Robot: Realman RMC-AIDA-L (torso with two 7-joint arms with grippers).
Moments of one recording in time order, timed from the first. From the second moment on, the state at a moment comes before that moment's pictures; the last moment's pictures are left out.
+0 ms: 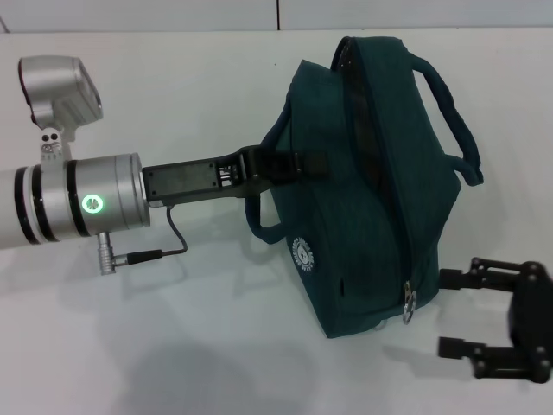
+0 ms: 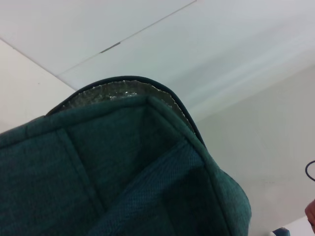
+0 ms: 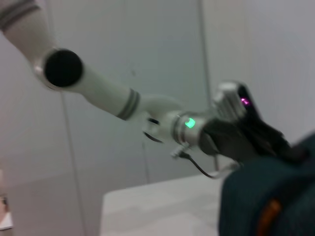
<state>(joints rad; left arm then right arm) -0.59 -2.09 0.94 0.45 1.63 1.59 -2.08 0.33 2.01 -0.93 -0.56 -1.75 -1.83 0.98</state>
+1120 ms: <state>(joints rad) -0.59 -2.09 0.94 0.45 1.63 1.59 -2.08 0.41 2.02 -1.00 -0.31 -1.75 -1.70 0.86</state>
